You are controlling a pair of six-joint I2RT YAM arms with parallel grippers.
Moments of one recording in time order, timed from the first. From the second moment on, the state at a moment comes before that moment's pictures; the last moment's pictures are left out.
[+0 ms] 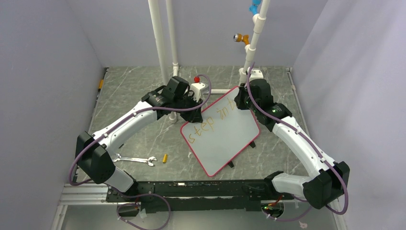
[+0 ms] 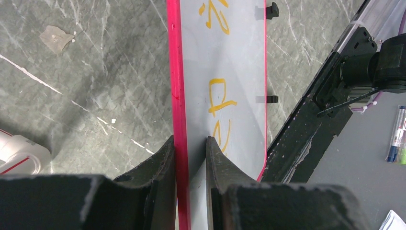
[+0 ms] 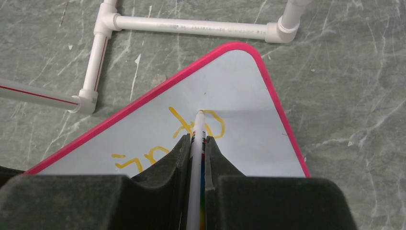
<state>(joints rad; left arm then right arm) -0.68 1.51 1.37 -0.64 0.38 -0.07 0.45 1.19 1.10 -0.42 0.12 0.31</state>
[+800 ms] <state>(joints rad) -0.69 1.50 1.37 -0.64 0.39 -0.07 0.45 1.04 1.10 -0.48 0.16 0.33</state>
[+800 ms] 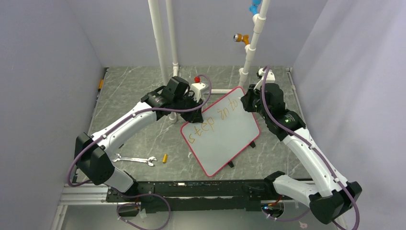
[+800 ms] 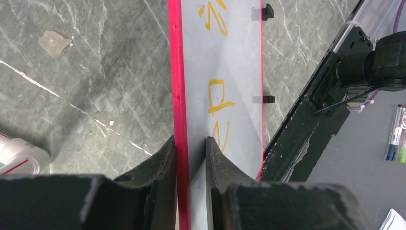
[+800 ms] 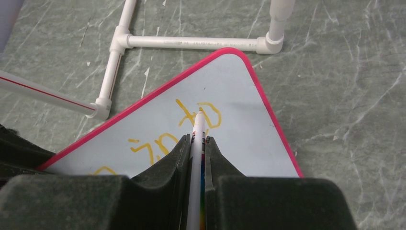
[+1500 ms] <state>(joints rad) -0.69 1.49 1.36 -0.63 0.38 -0.08 0.45 0.86 1.10 -0.64 0.15 0.39</state>
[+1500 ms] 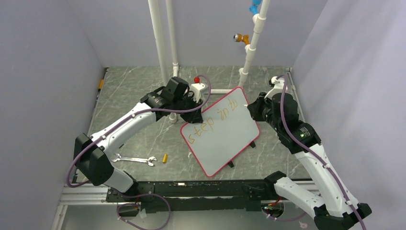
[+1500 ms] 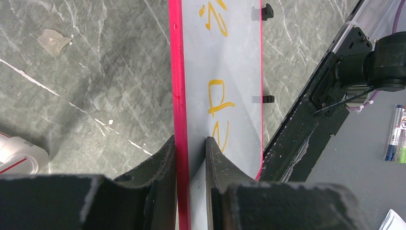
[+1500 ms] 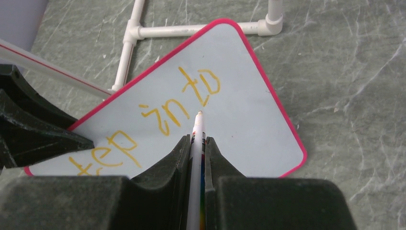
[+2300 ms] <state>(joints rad) -0.69 1.43 1.30 -0.61 0.32 -0.15 0.48 0.83 1.00 -0.69 -0.11 0.45</state>
